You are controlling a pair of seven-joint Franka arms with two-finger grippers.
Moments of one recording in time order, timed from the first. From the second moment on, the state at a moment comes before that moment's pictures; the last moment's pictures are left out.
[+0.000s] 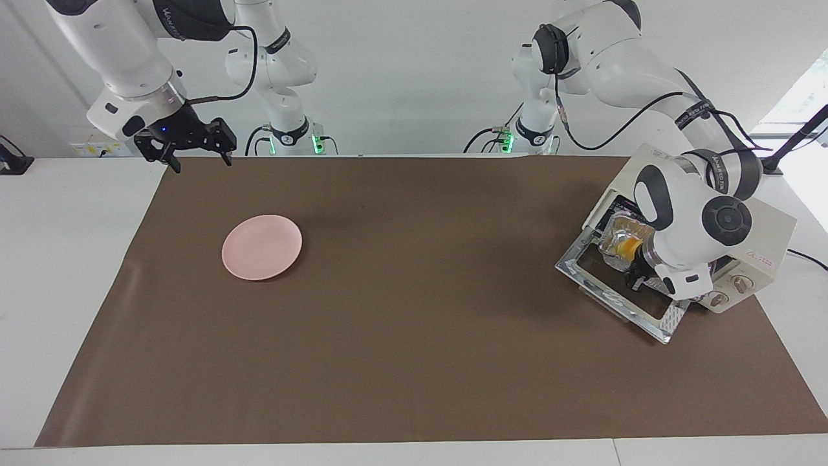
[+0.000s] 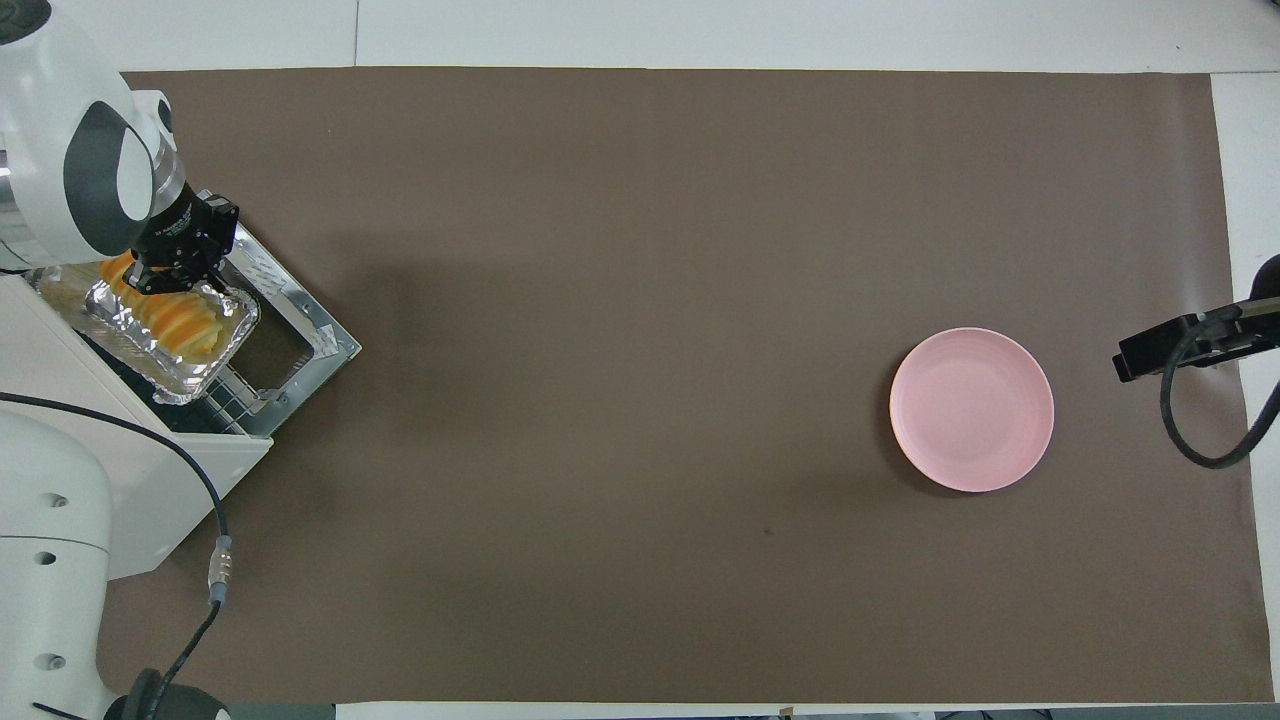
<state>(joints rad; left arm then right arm) -0.53 0.59 0.66 -1.42 -0.18 1.64 -0.81 0.02 -0.04 -0.03 -1.62 -0.02 1.44 -0.18</state>
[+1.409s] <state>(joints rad) -0.57 0.56 0.71 -1.53 -0.16 1.65 -0.47 0.02 -0.04 -0.03 -1.62 -0.02 1.44 -0.18</state>
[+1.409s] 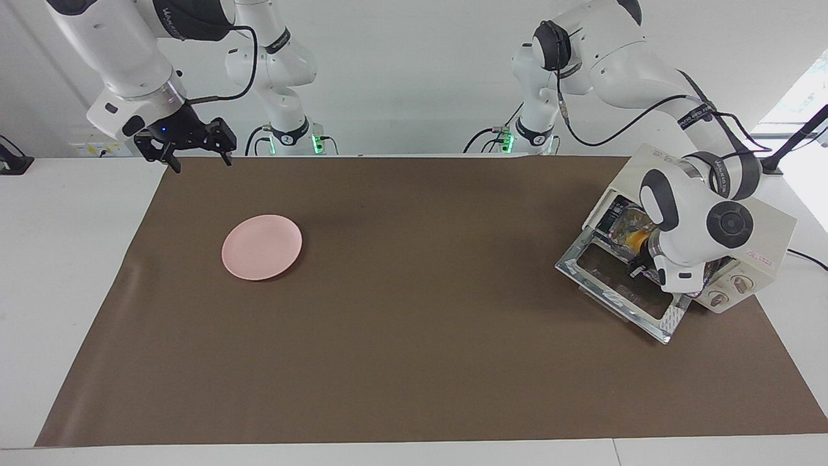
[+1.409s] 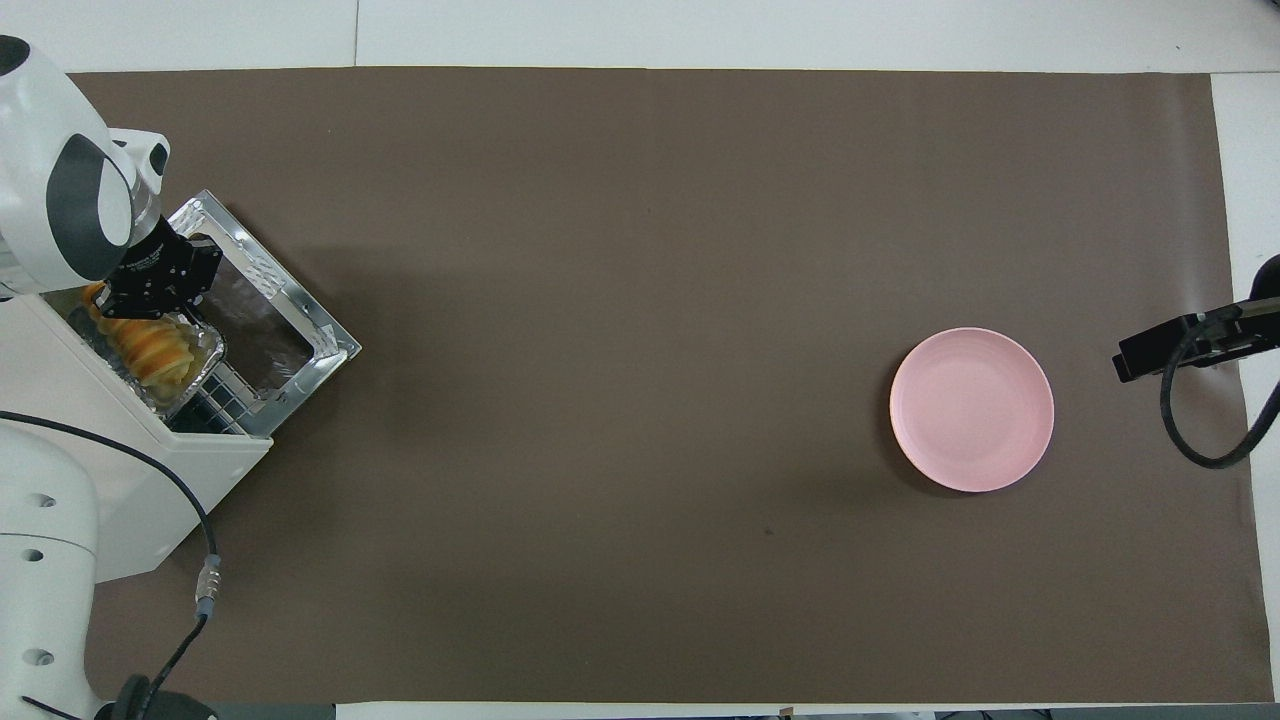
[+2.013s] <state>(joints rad) -0.57 0.44 0.74 -1.61 -0.16 1.64 -0.46 0.02 -0.04 -0.03 -1.62 -0.02 1.44 -0.18</state>
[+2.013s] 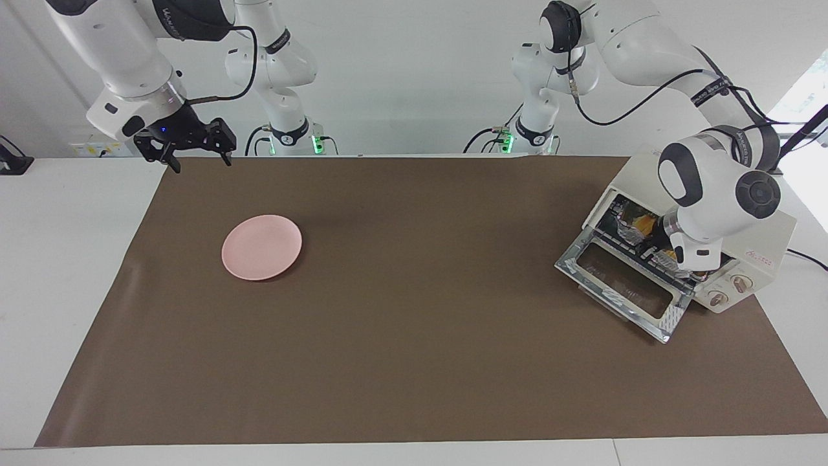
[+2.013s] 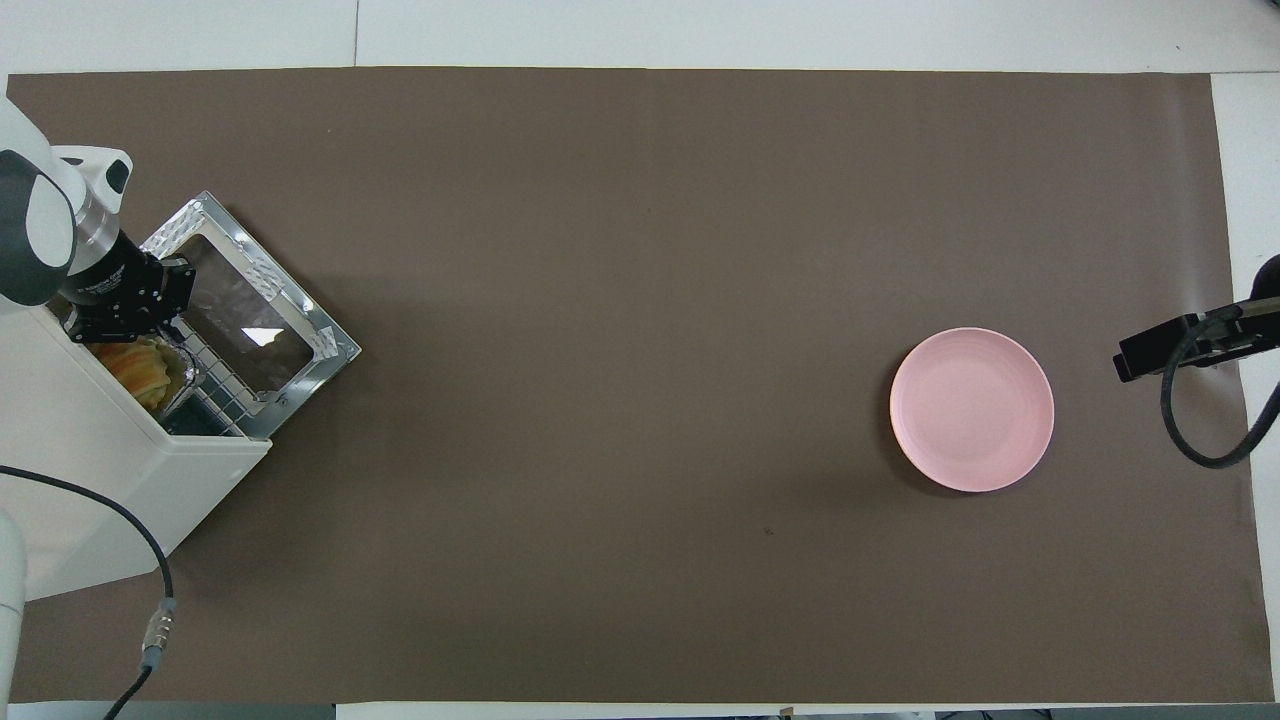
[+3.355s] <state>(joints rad) -0.58 0.38 0.74 -1.49 -0.16 1.64 -0.26 0.02 -0.04 -0.03 -1.62 -0.02 1.44 -0.18</state>
